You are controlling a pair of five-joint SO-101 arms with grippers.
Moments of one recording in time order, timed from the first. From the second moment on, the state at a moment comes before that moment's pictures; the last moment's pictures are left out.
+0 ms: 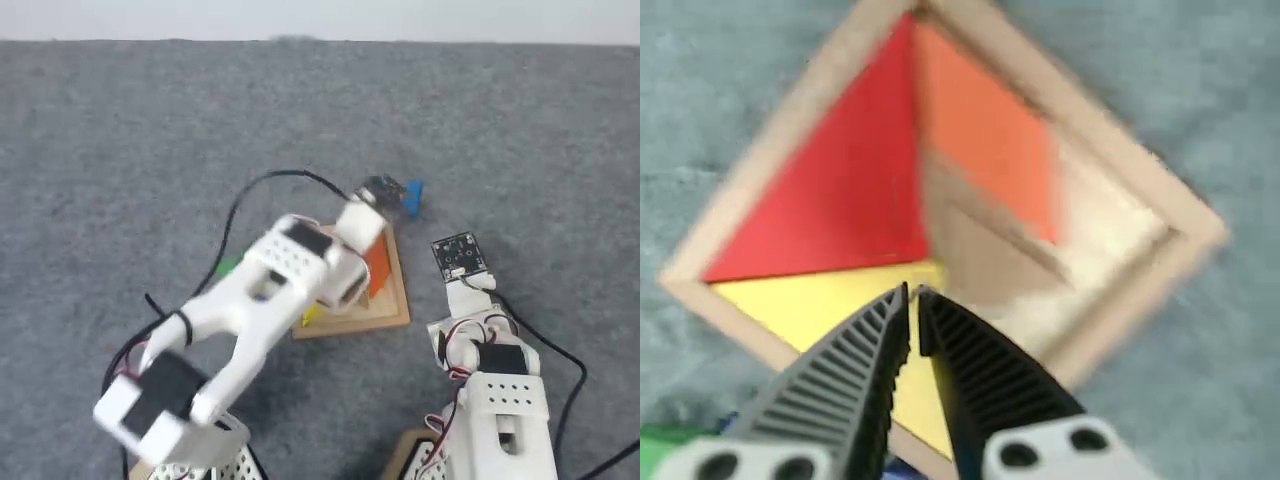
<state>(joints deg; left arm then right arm) 27.9 -0.9 34.3 56.3 -5.1 -1.3 -63.3 86.4 49.7 18.1</state>
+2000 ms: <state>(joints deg) -7.9 -22.2 43.1 70.7 -24.0 -1.3 -63.4 86.4 49.7 18.1</state>
